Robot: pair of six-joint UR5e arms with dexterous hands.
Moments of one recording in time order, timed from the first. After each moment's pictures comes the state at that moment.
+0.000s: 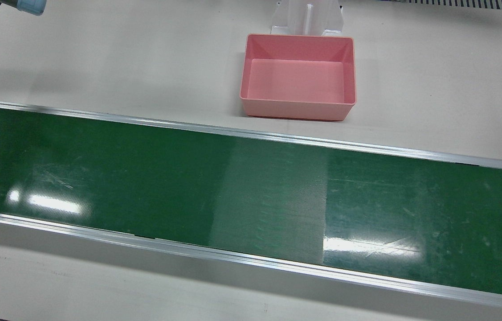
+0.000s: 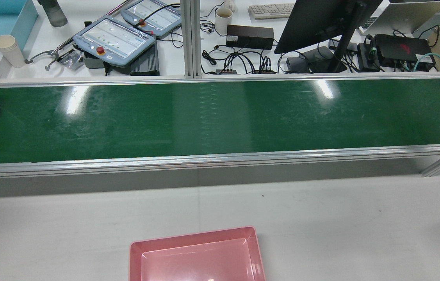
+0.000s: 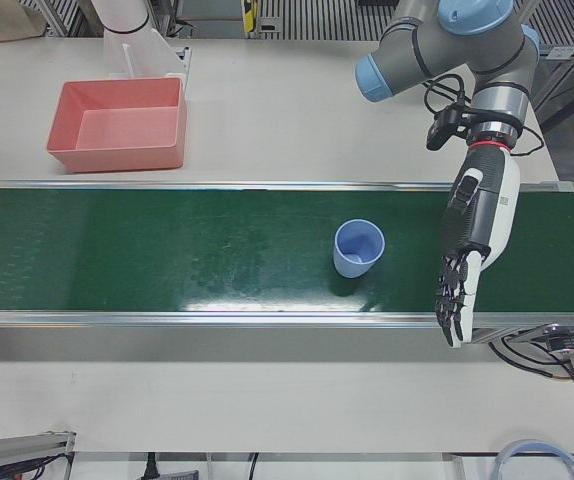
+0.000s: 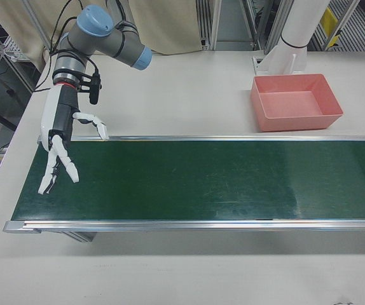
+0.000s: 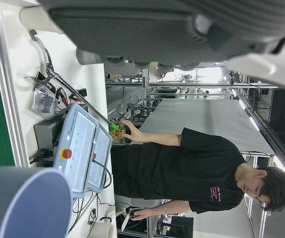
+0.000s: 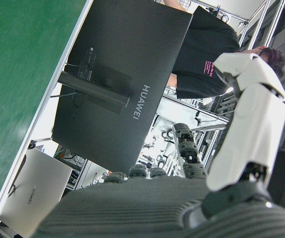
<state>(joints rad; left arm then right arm) -1.43 -1.75 -1.74 0.31 1.79 -0.01 1.34 -1.66 1.84 -3.30 -1.41 -0.37</state>
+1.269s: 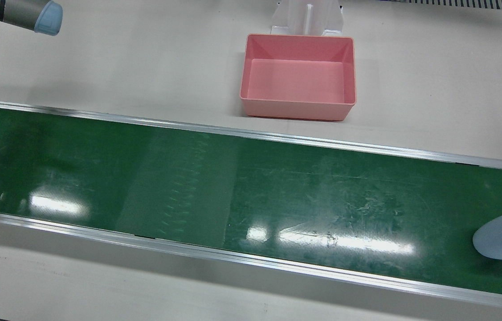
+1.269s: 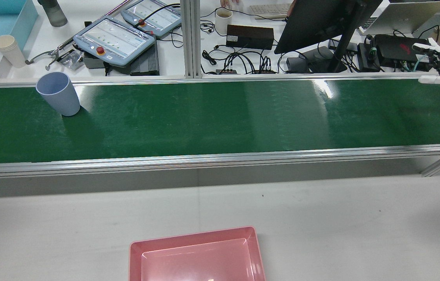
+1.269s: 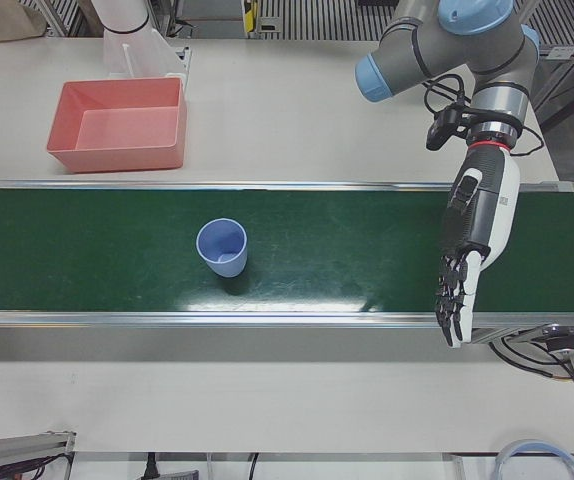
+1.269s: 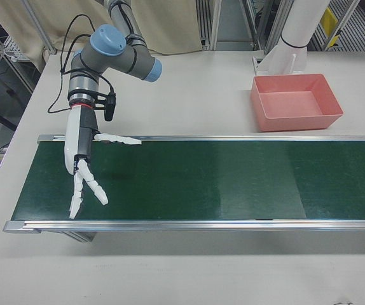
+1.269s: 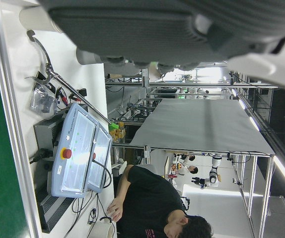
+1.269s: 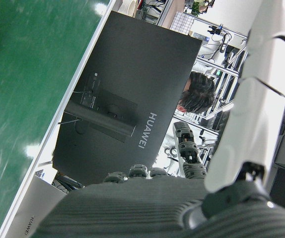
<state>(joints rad) -1.43 -1.75 -1.74 0.31 1.79 -0.01 1.27 -1.56 1.76 -3.30 -1.39 -0.38</state>
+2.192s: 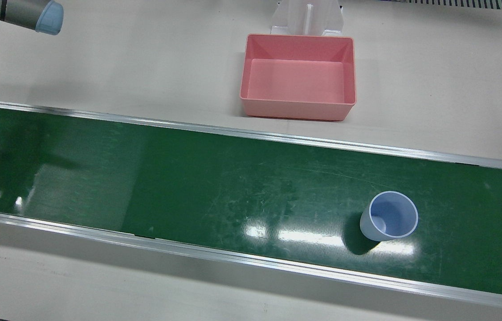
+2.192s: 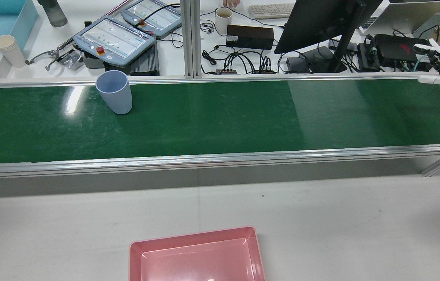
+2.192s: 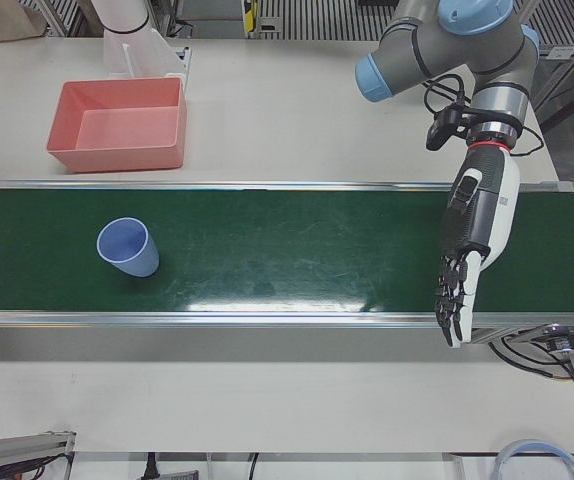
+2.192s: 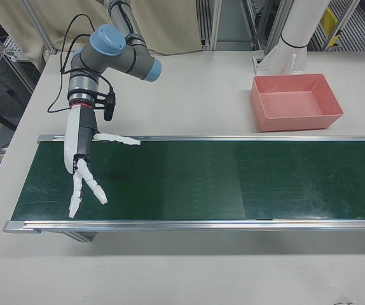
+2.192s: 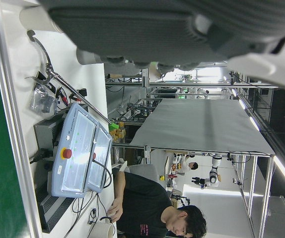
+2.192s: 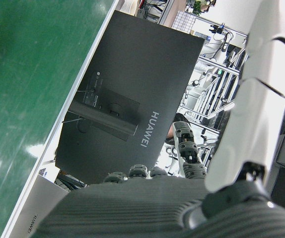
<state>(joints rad) -1.43 -1.75 -1.74 0.31 1.79 -0.01 1.27 -1.57 1.76 -3.30 -1.39 -0.38</state>
